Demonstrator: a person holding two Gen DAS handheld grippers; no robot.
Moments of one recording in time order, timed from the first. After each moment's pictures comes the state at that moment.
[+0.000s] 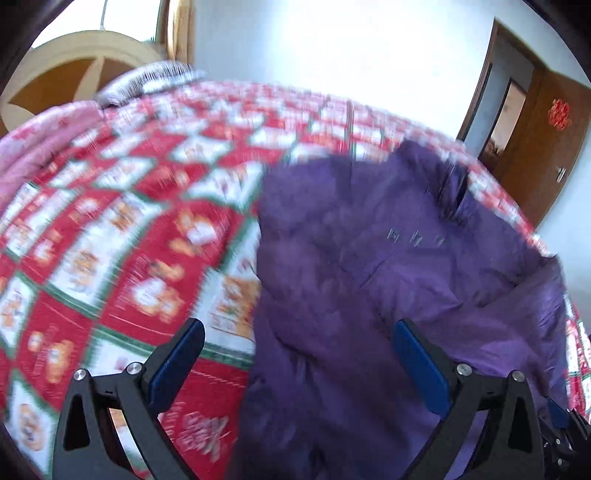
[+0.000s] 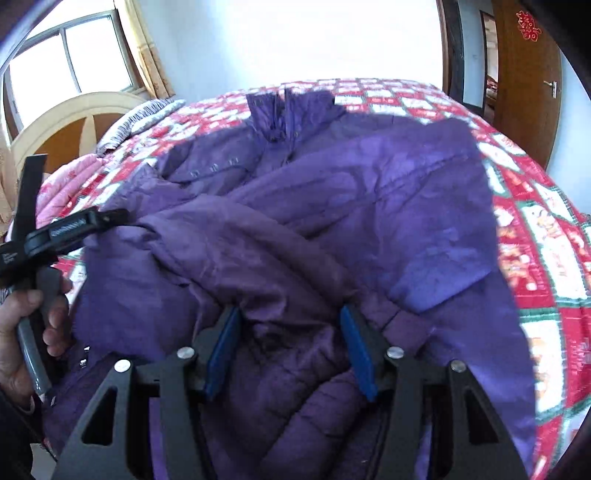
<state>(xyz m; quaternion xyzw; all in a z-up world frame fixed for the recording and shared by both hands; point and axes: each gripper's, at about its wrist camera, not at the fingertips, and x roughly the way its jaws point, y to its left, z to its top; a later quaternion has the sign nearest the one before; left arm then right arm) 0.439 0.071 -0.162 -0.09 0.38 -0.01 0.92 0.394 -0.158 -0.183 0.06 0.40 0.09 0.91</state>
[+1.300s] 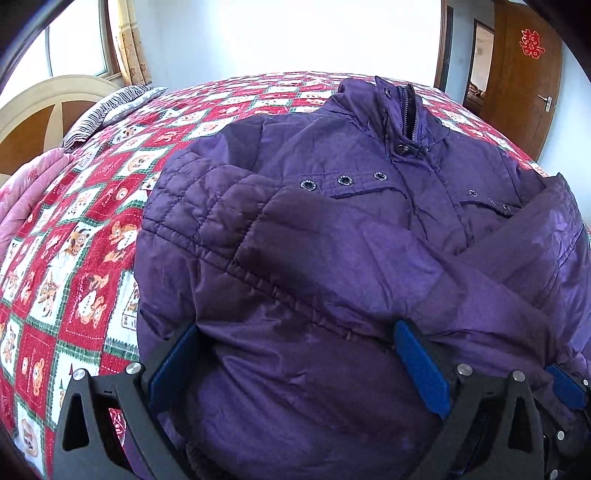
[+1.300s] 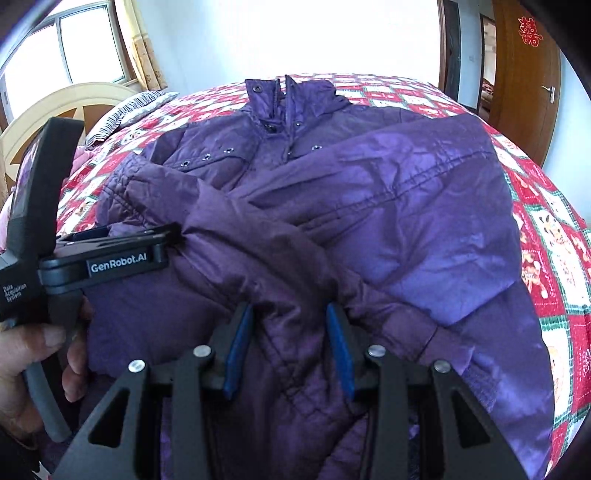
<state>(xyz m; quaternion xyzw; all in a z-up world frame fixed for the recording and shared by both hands) 0.460 -0.026 -0.201 0.02 0.43 -0.03 0.90 0.418 -0.134 -0.202 0.04 0.42 0.07 0.90</state>
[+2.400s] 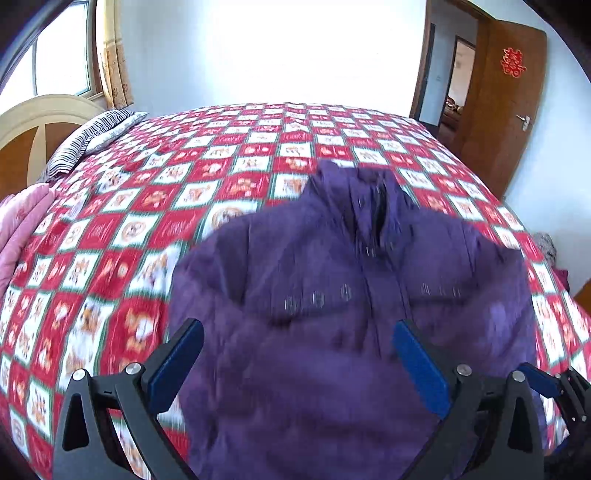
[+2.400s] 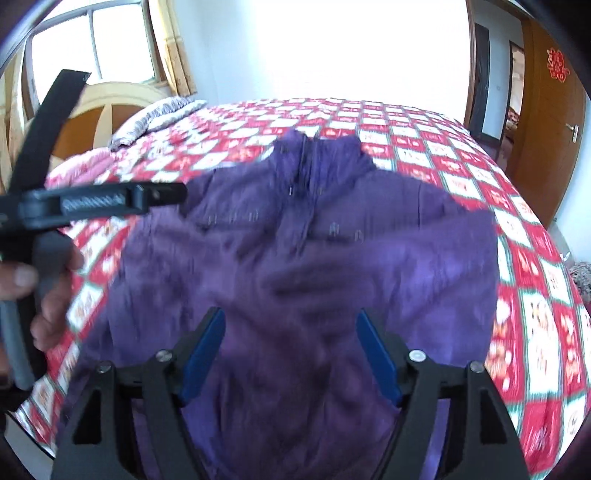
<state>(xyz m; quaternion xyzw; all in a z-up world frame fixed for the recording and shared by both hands) 0.508 -0.023 -0.094 0.00 0.40 -0.07 0.91 0.463 -0.146 -0.126 0.01 0.39 0.12 0.91</state>
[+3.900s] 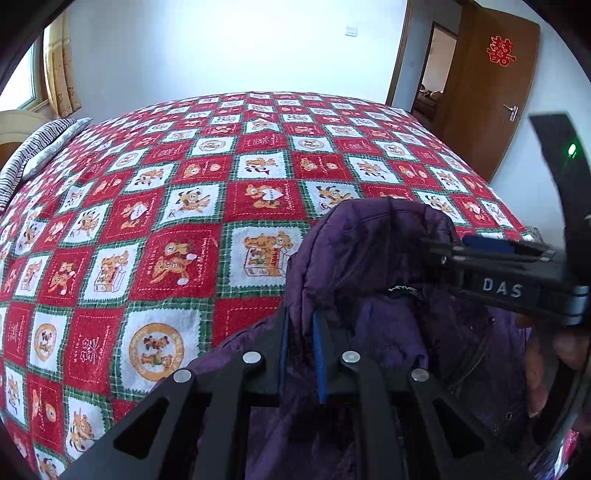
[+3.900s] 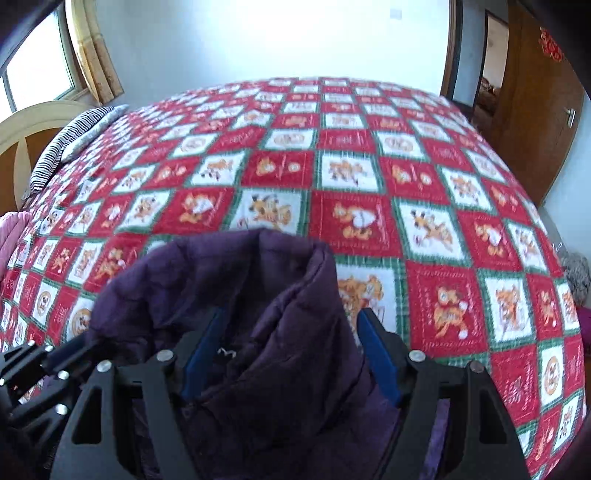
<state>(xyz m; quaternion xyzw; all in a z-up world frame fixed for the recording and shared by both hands) 0.707 -0.047 -0.137 0.01 0.42 -0.15 0.90 0.777 -0.158 -0.144 0.04 0.46 0.04 0.89</state>
